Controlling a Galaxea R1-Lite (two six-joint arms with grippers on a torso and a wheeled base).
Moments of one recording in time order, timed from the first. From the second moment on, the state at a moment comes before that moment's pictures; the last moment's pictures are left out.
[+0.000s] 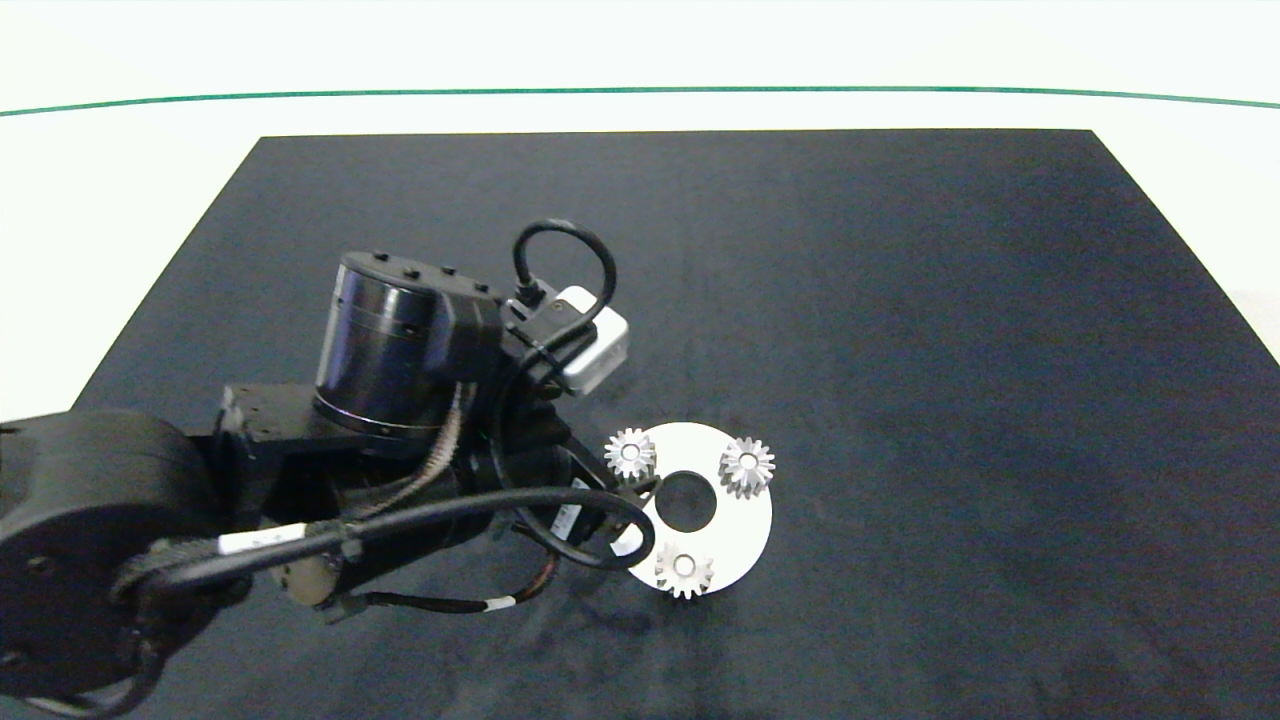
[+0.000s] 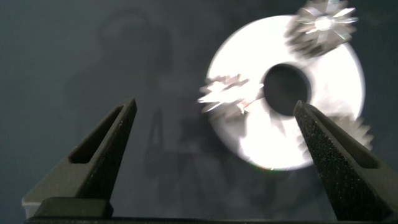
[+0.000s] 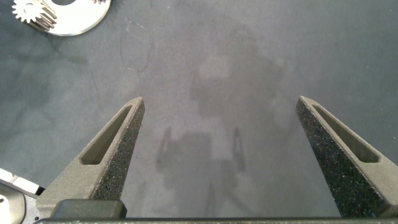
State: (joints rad) left arm -0.77 1.59 -0.97 -0.17 0.21 0.26; right arm 0.58 0.72 -0.77 0.39 -0.30 -0.16
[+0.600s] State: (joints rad) left arm -0.39 1.03 -0.87 0.14 0.21 0.24; right arm 0.46 0.64 -0.78 0.51 -0.32 -0.16
